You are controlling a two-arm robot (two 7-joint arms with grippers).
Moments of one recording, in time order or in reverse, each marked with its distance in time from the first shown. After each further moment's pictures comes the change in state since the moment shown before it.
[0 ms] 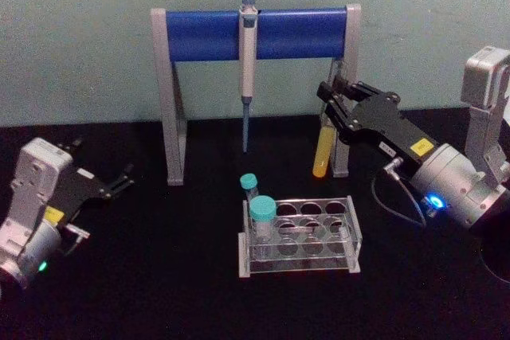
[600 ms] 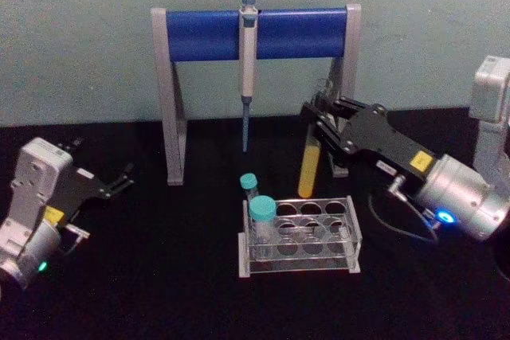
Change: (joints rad) left arm 0.000 0.000 0.000 0.000 0.000 0.000 0.000; right arm -0.011 0.061 -0.029 -0.035 0.075 -0.015 0.167
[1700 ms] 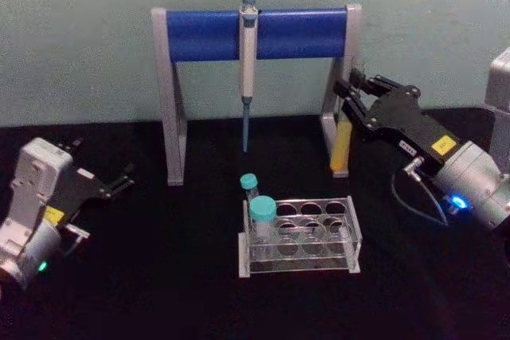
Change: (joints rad) left arm 0.000 0.000 0.000 0.000 0.000 0.000 0.000; right arm -0.027 -0.012 0.066 -0.029 -0.114 -0.012 -0.155
